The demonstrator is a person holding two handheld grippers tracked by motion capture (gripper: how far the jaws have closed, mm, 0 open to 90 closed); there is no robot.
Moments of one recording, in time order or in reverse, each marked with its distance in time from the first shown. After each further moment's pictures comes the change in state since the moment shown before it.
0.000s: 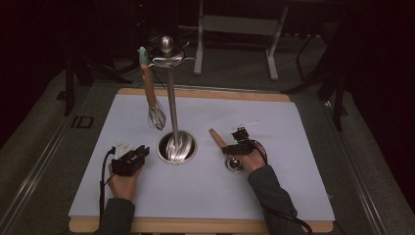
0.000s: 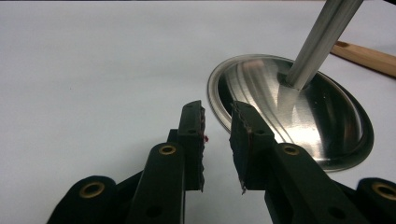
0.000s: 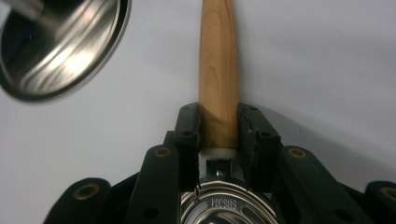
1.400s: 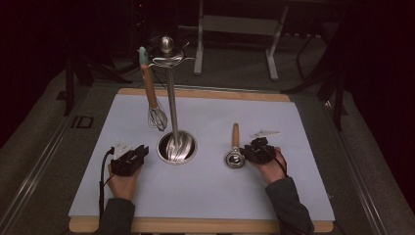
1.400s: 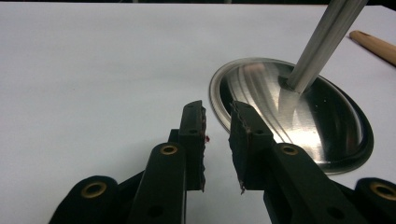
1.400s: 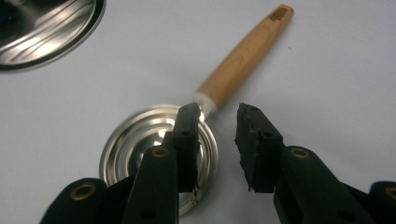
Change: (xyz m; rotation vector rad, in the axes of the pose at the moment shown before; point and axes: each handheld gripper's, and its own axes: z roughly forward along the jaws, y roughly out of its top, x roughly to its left) left arm 0.001 0.000 -0.001 -0.011 0.004 -0.011; right arm -0.018 -0.035 -0.046 -0.183 -0.146 -0.148
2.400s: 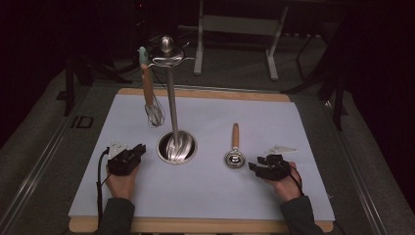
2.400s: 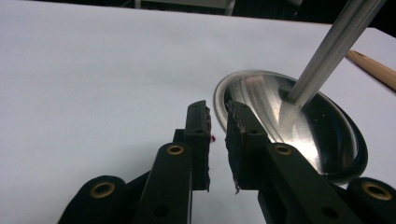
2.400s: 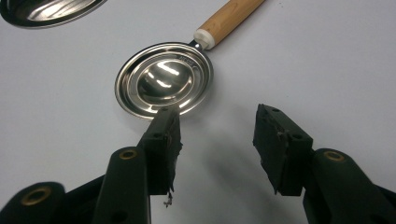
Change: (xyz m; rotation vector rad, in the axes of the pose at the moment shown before) left arm 0.007 -0.001 -0.004 -0.035 -0.012 -0.066; right arm -0.009 -0.052 -0.039 -0.041 0.038 -0.002
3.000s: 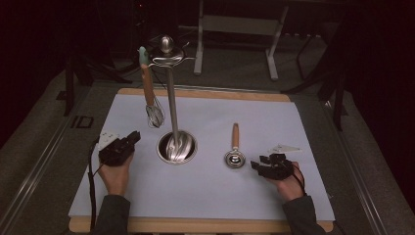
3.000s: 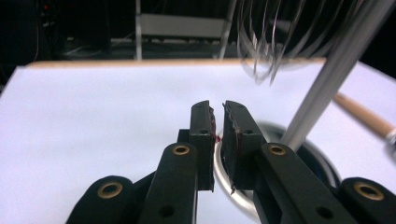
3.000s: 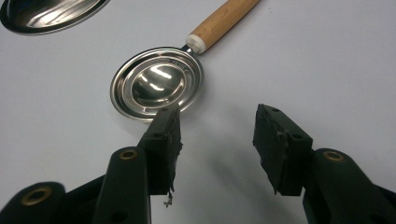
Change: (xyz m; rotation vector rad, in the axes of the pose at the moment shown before) left arm -0.001 0.035 -0.019 -0.078 -0.001 0.043; right arm -0.005 0.001 -0.006 -0.012 -0.003 0.011
